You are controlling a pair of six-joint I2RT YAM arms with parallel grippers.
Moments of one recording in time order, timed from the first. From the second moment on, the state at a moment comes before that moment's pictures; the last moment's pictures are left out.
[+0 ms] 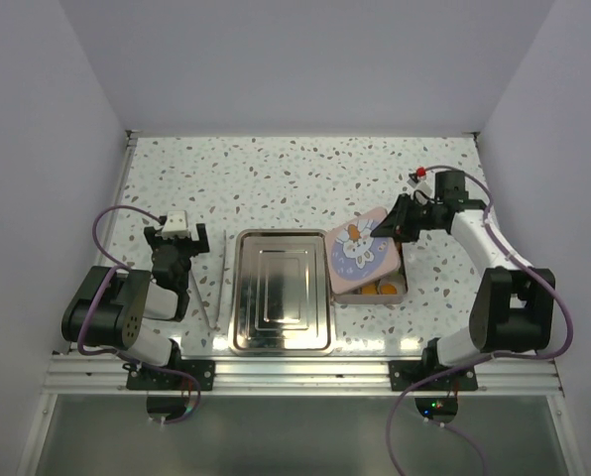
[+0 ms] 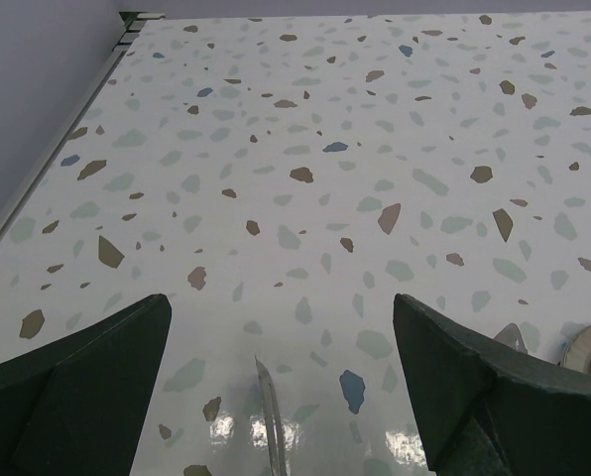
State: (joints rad) left arm -0.09 1.51 0.16 1.26 -0.24 0.05; right arm -0.02 1.49 1.04 -0.60 -0.75 0.38
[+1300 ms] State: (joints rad) left arm -0.09 1.51 0.16 1.26 -0.24 0.05; right arm -0.16 1.33 1.15 -0.72 -0.63 0.38
